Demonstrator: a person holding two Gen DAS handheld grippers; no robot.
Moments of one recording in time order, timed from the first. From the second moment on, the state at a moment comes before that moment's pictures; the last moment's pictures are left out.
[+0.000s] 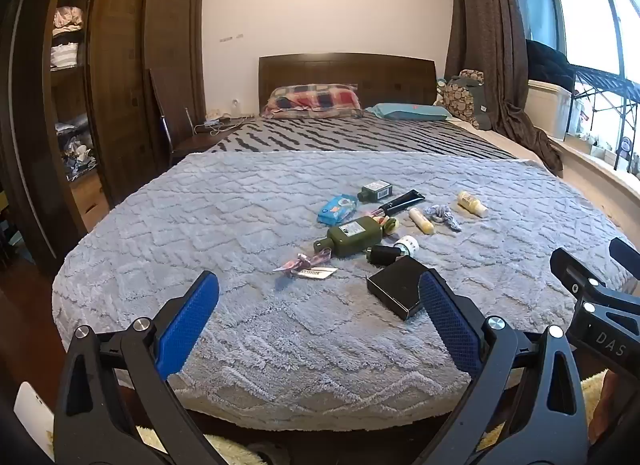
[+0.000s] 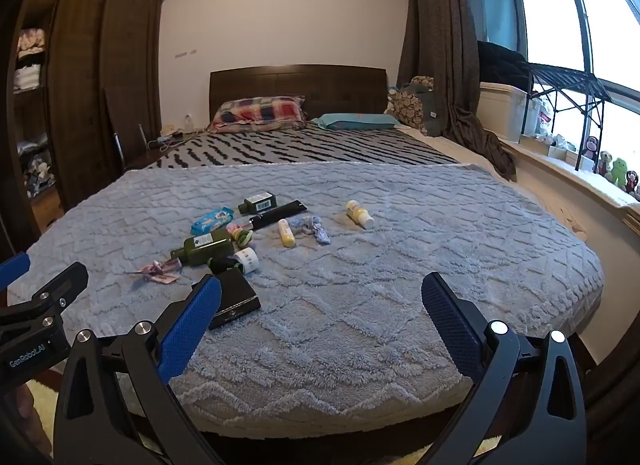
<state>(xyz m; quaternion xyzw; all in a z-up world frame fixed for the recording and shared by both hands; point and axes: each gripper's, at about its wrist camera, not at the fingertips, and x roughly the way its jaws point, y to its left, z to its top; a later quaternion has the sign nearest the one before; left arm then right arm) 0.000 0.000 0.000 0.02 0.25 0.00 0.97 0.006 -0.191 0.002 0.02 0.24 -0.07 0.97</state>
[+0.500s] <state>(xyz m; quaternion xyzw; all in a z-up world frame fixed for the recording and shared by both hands) 0.000 0.000 0.000 0.02 0.25 -0.01 0.97 0.007 -0.192 0.002 0.02 0.24 -0.07 0.97</state>
